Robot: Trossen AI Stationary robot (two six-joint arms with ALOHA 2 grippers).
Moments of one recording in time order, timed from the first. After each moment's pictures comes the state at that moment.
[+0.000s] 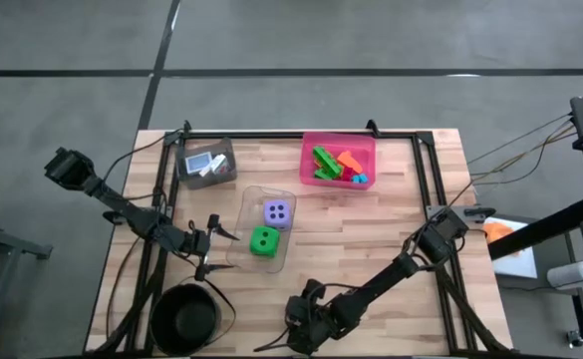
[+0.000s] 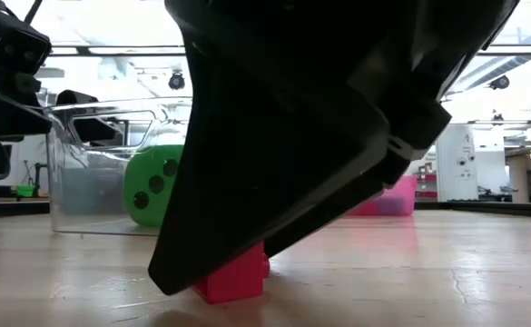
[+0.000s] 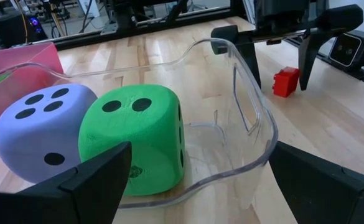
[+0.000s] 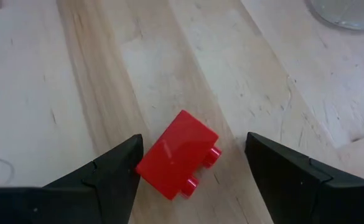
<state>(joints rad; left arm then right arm) -0.55 0.96 0.01 0.61 -0.36 0.00 0.60 2.34 1.68 -0.43 0.47 0.93</state>
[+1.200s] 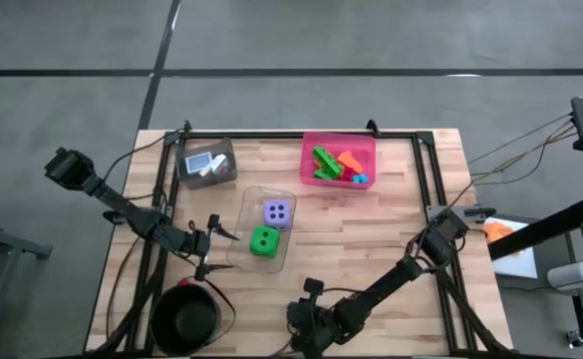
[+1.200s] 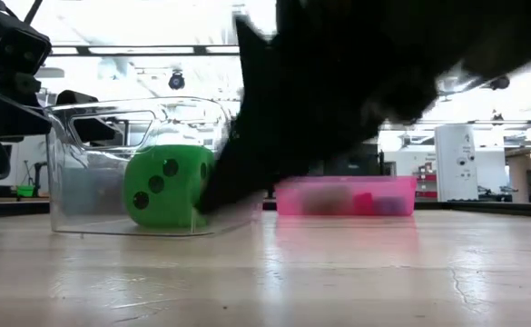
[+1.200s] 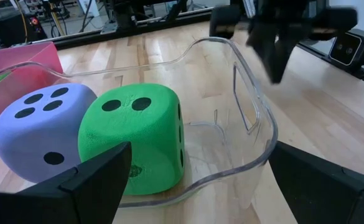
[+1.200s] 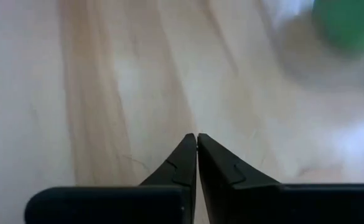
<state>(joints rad) -0.55 0.96 0.01 0.61 -0.36 0.00 0.64 2.31 1.68 -0.44 0.62 0.73</state>
